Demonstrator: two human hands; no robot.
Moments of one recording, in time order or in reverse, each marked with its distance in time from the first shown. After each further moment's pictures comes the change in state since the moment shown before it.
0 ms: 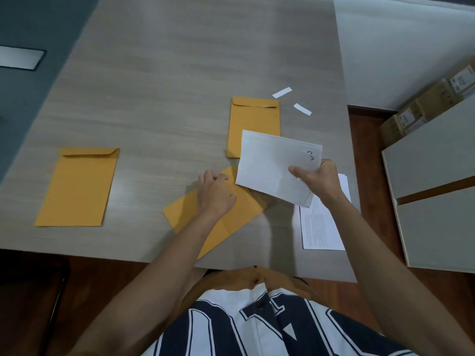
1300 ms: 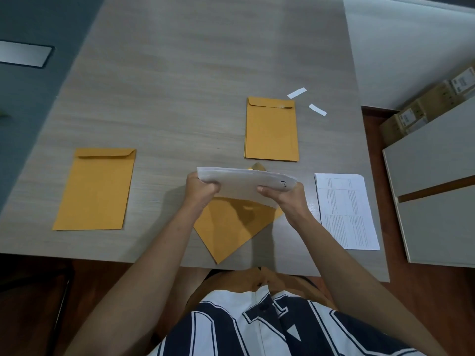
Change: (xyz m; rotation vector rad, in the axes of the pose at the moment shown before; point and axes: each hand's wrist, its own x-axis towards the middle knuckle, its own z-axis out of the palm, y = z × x) left_hand 0.005 -0.065 -0.065 -0.974 0.044 -0.183; right_hand -0.056 -0.006 0.115 0.403 -0.168 0.031
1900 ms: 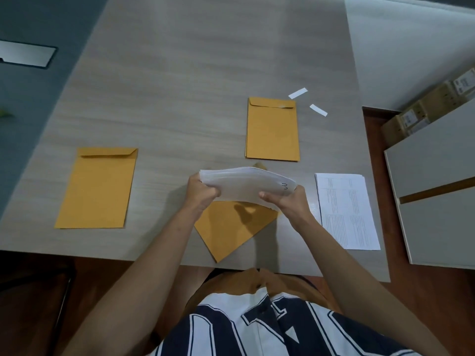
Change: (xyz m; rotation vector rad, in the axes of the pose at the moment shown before) left_hand -0.004 -0.002 -0.002 0.035 -0.040 -0.030; right_hand -0.010 0.001 -0.006 -0.043 -0.052 -0.022
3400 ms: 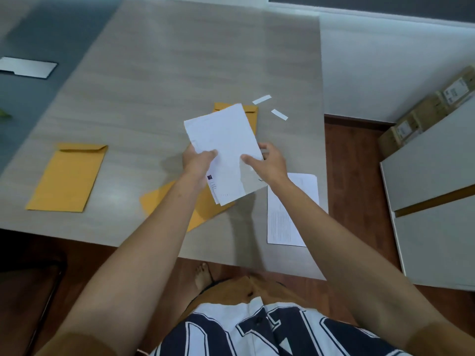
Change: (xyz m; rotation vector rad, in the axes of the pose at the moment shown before) left_hand -0.014 0.065 0.145 -0.324 0.219 -0.032; right_hand 0.046 -0.046 -0.105 -0.252 0.016 -0.048
